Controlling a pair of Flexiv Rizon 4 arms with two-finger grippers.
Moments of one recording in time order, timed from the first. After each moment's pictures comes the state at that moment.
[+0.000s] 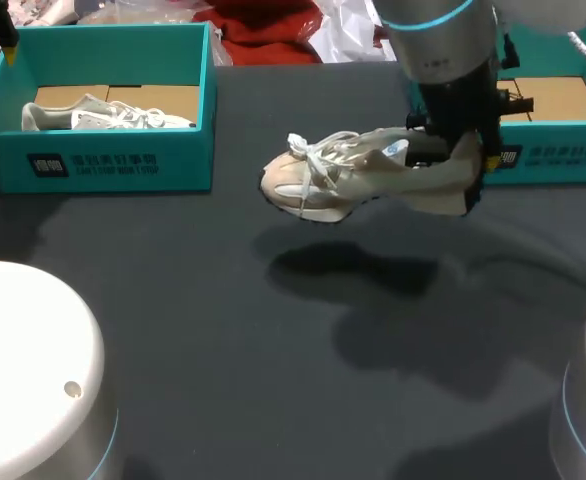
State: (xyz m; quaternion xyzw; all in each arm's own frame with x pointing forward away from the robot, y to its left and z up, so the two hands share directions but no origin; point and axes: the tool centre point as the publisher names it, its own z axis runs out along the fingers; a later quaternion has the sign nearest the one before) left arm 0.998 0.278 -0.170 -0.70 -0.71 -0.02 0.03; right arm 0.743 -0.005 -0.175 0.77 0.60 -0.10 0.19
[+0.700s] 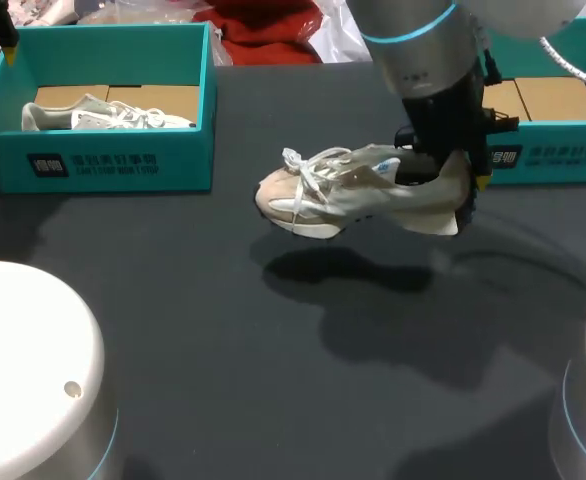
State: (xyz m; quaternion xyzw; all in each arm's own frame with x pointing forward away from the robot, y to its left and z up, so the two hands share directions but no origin) left arm 0.998 0.278 -0.170 -0.70 -0.71 -0.02 0.03; right arm 0.724 0.005 -0.193 0.78 0.59 -0.14 0.18
